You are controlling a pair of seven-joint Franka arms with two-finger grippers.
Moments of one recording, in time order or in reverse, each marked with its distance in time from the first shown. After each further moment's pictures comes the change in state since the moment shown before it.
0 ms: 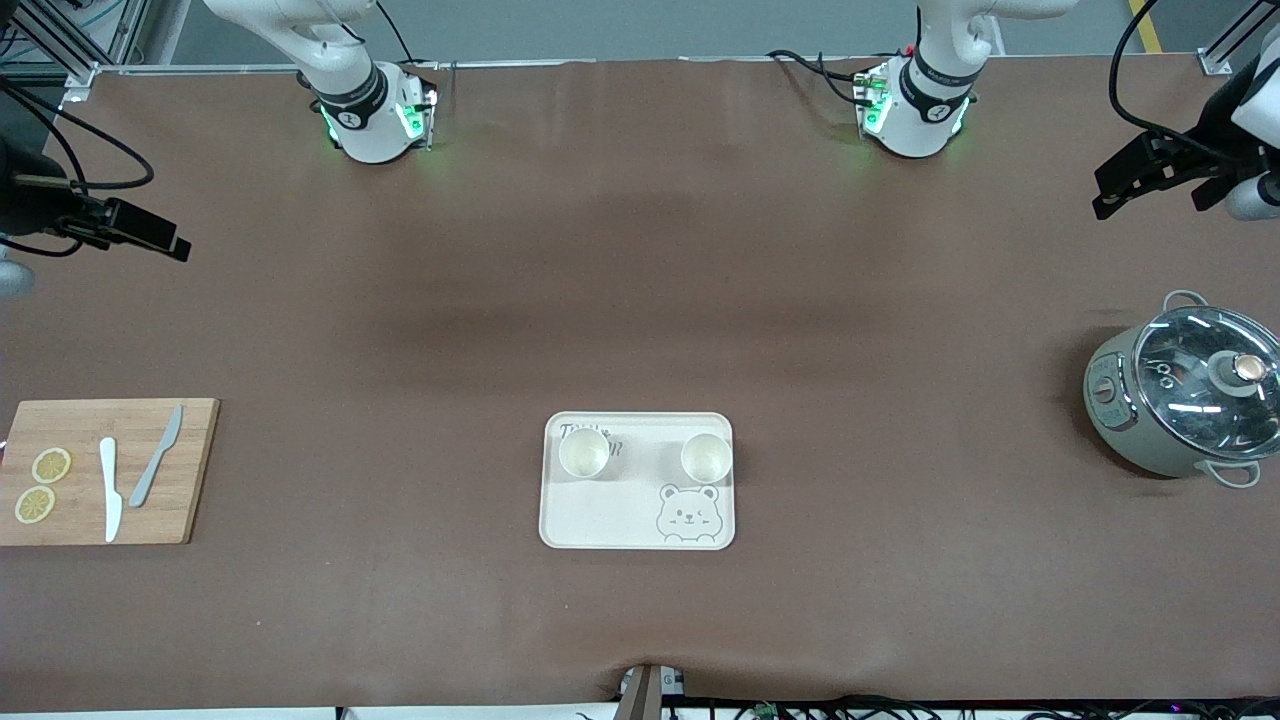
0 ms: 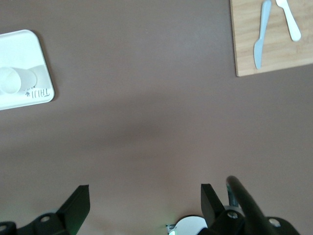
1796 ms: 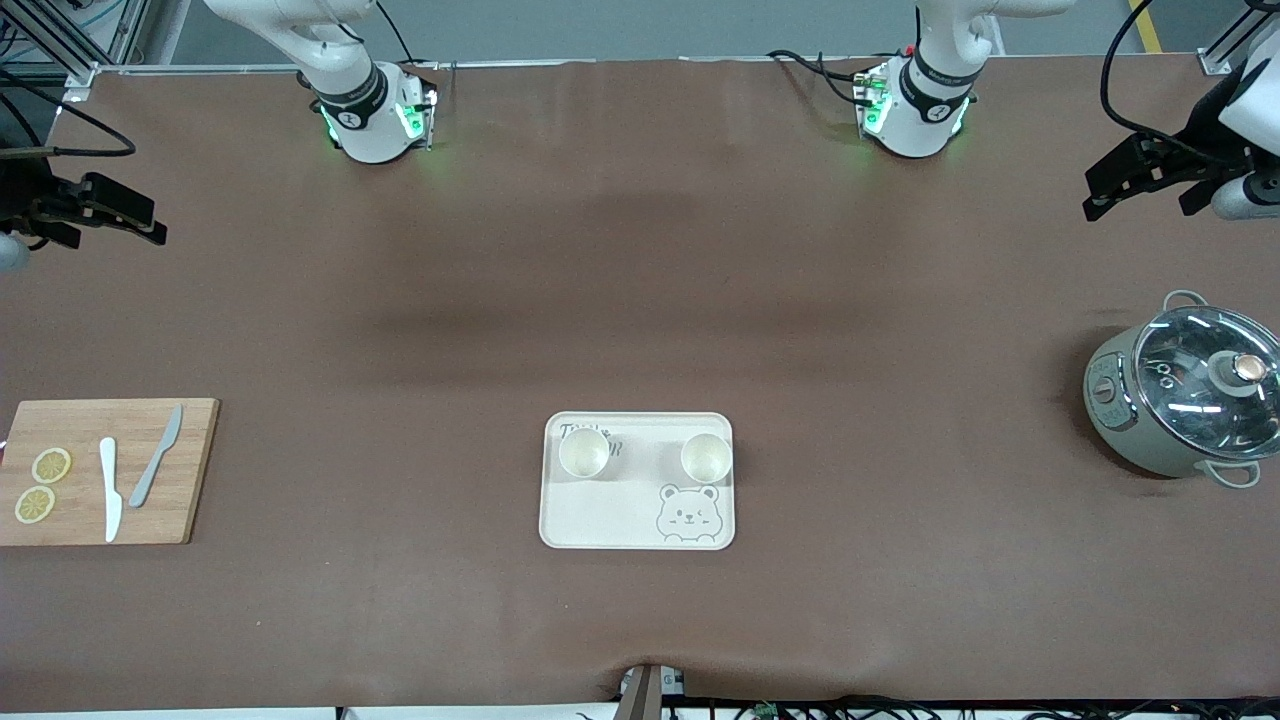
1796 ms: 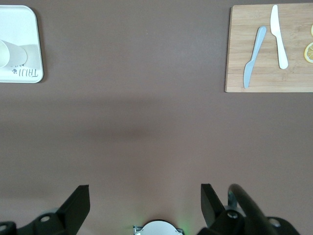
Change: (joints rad) left arm 0.048 -0.035 -0.039 -0.066 -0.022 0.050 0.037; right arm -0.015 -0.033 -0.007 -0.029 -0.051 0.007 -0.179
